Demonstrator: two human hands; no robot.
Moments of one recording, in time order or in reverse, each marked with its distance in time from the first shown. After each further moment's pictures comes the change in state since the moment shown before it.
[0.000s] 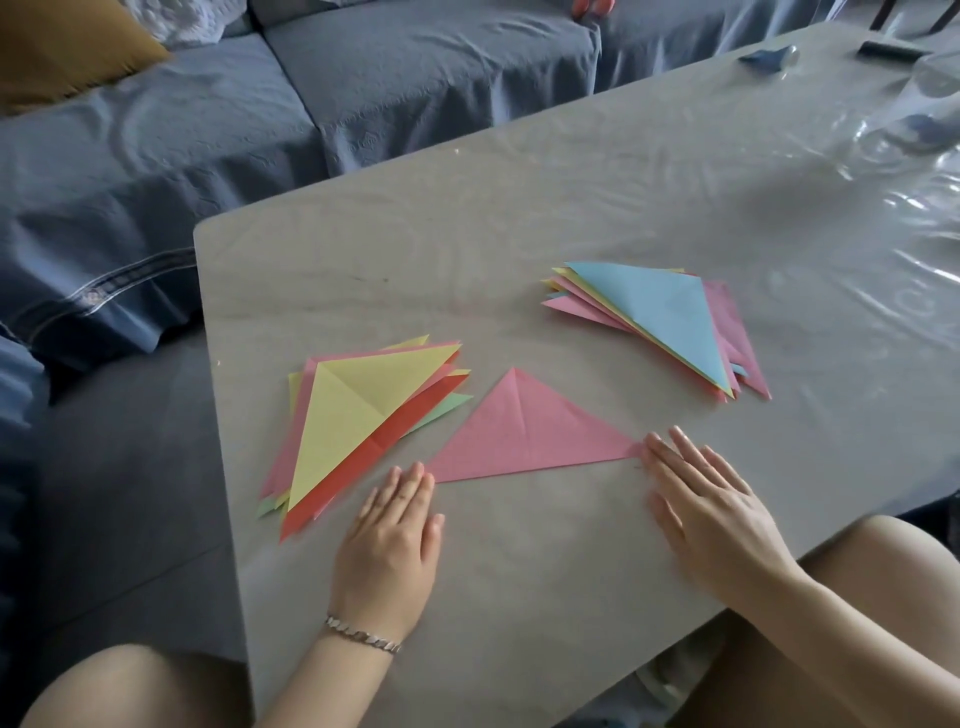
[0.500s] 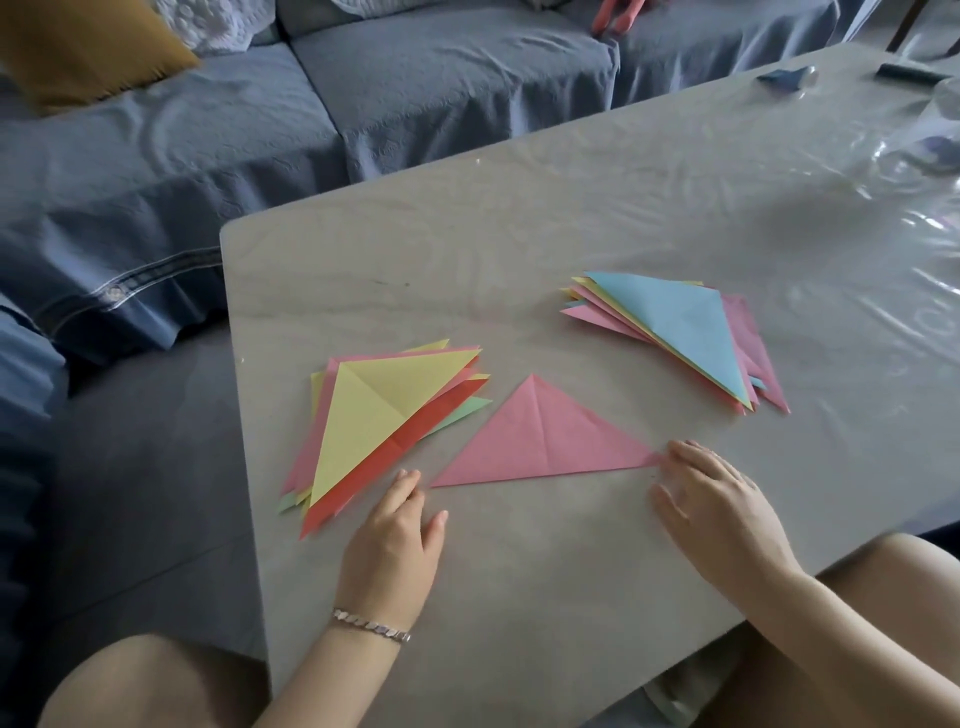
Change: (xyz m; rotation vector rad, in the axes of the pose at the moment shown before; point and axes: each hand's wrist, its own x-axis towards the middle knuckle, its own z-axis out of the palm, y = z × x) left_hand 0.003 -0.003 -0.008 -0.091 0.079 -0.109; right_hand 0.019 -0.017 -0.007 0.077 0.017 0.154
